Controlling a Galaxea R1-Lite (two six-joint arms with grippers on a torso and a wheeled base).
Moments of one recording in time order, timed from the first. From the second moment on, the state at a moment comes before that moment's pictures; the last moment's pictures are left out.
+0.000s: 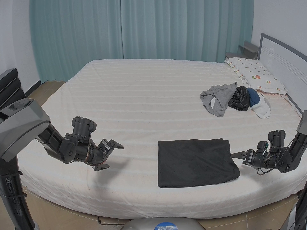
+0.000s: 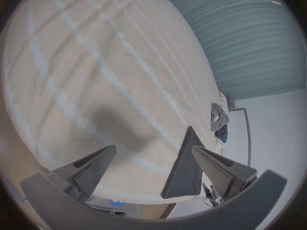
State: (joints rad) left arm -0.23 2.15 -0.94 -0.38 -0.31 -1.03; right arm -0.09 2.10 -0.51 -0.88 0.46 0.40
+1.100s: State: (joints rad) left arm -0.24 2.15 -0.94 -0.39 -0.30 -1.05; right arm 0.13 2.22 -0.71 -1.05 0.38 0.80
